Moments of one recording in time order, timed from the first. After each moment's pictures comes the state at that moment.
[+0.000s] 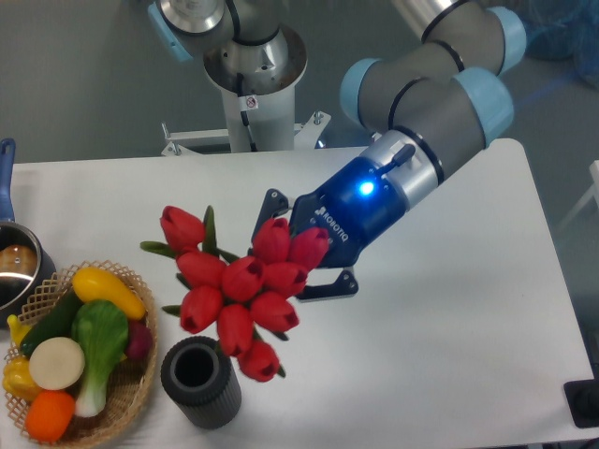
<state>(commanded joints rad) 2.55 -2.02 -1.34 -0.87 0.18 0.94</state>
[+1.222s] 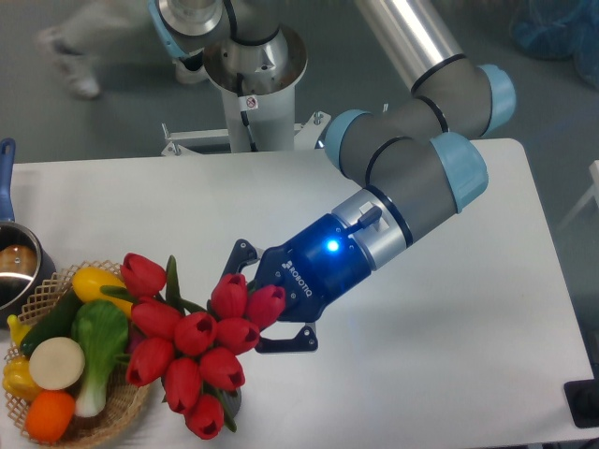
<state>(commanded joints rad) 2.51 -2.12 -1.29 -0.85 0.19 0.95</state>
